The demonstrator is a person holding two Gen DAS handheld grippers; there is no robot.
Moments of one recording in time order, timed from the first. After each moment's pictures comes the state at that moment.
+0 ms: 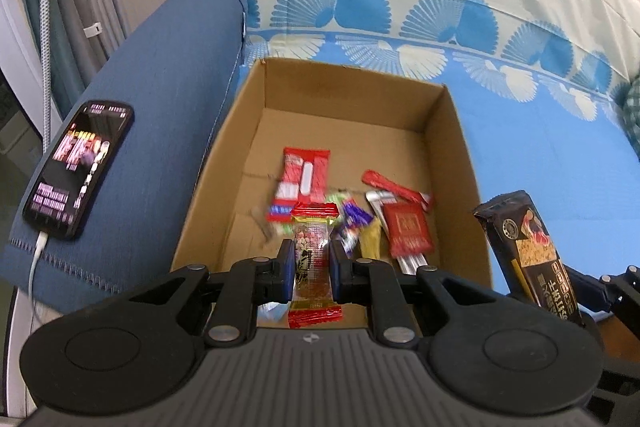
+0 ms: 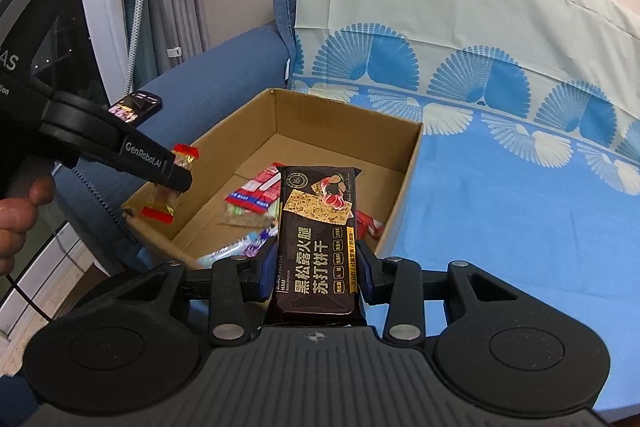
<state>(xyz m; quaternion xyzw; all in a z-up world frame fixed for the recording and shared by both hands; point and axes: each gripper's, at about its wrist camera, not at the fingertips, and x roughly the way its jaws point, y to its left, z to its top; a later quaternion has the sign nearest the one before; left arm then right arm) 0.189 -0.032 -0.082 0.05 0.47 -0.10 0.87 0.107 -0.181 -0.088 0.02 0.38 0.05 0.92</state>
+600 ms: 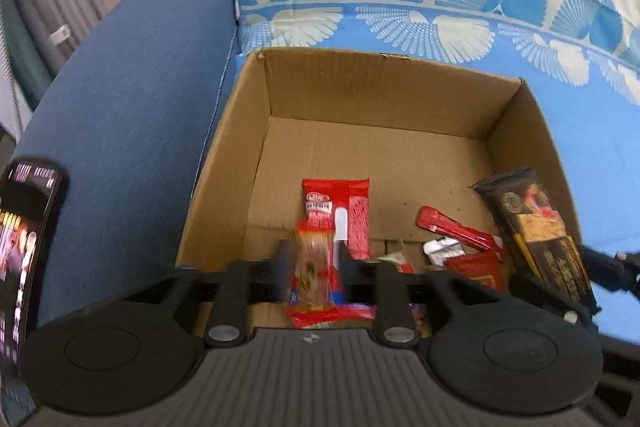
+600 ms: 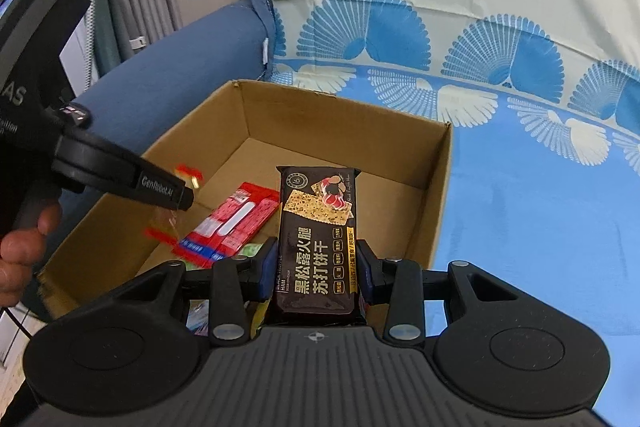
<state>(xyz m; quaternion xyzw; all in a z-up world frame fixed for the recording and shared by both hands) 0.317 -0.049 -0.155 0.11 0.50 -0.09 0.86 0.245 -0.191 -0.153 0.04 0.42 0.03 0.91</state>
